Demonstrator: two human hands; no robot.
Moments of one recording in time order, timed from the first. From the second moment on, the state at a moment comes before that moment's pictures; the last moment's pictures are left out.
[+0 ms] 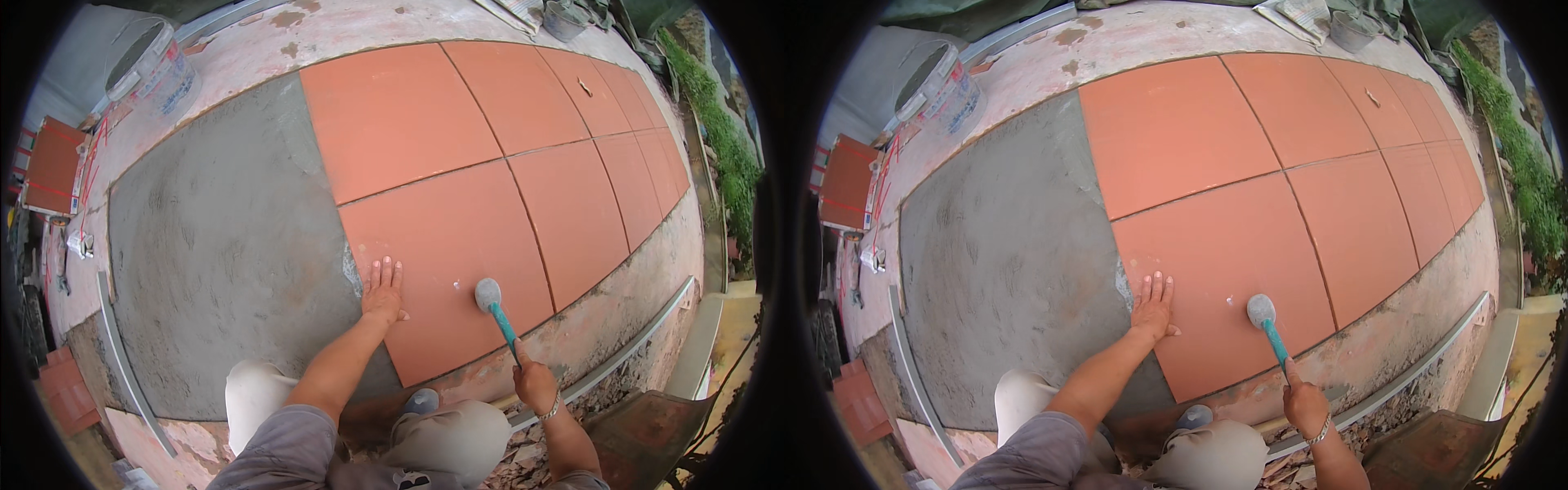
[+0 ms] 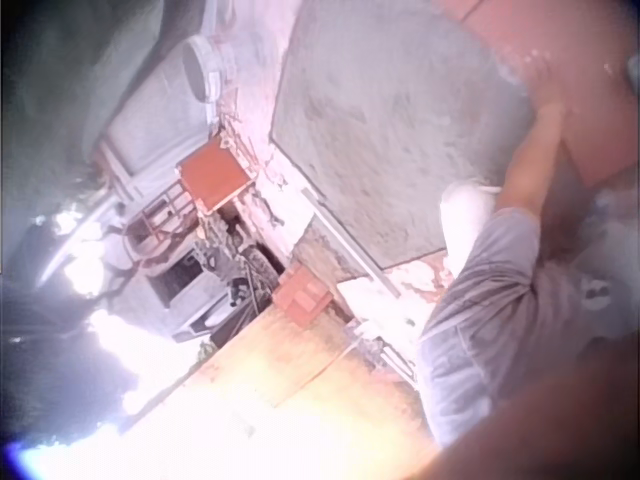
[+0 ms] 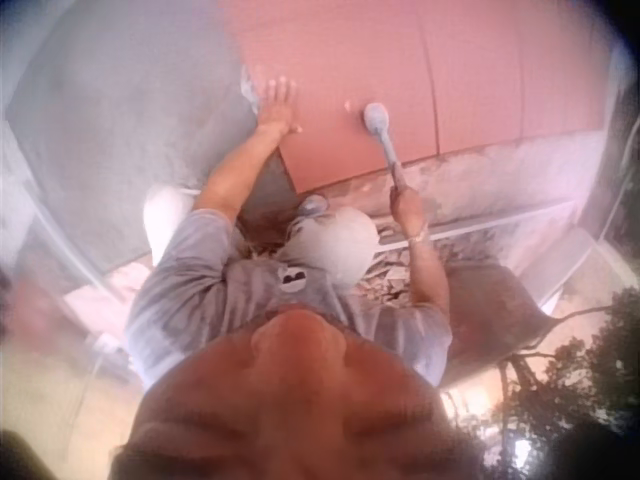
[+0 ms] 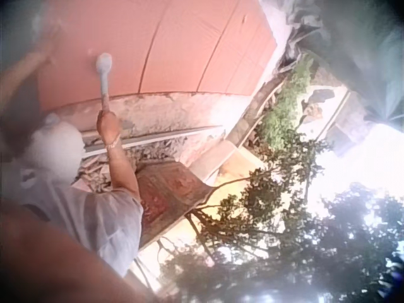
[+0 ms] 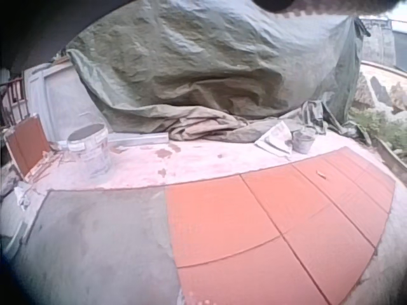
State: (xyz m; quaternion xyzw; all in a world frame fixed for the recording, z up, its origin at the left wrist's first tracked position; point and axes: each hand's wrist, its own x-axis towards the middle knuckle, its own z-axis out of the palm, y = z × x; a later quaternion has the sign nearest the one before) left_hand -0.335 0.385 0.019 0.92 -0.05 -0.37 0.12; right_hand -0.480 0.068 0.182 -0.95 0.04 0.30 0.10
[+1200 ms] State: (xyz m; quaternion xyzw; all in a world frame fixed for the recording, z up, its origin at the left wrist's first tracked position) left_hand -0.347 0.369 -0.004 0.95 -0.12 -0.28 0.06; right_hand -0.536 0.058 0.154 -0.94 0.18 0.16 0.24
